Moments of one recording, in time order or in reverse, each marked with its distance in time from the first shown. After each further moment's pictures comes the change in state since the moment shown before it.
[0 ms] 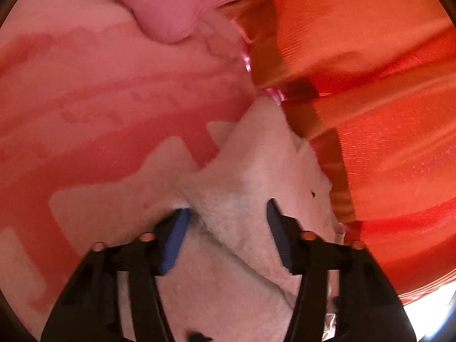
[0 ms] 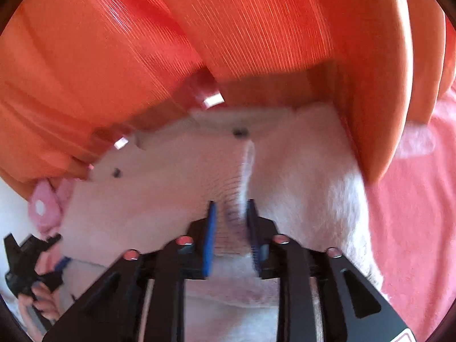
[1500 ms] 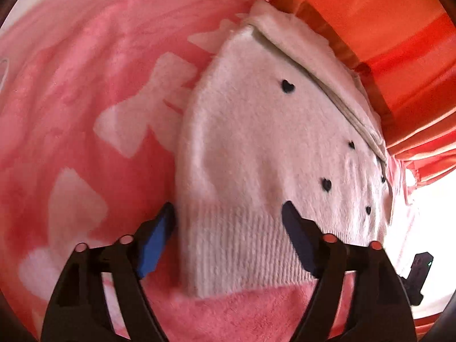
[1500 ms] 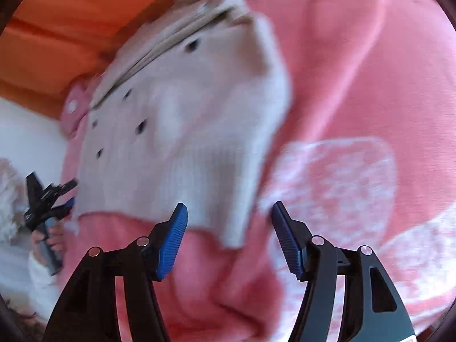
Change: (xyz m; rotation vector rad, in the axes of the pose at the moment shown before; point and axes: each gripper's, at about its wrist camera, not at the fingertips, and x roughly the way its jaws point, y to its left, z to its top) left arm -0.153 0.061 -0.138 0.441 0.322 0.190; right arm -0.159 -0.123 -0.199 0.029 0.383 0.162
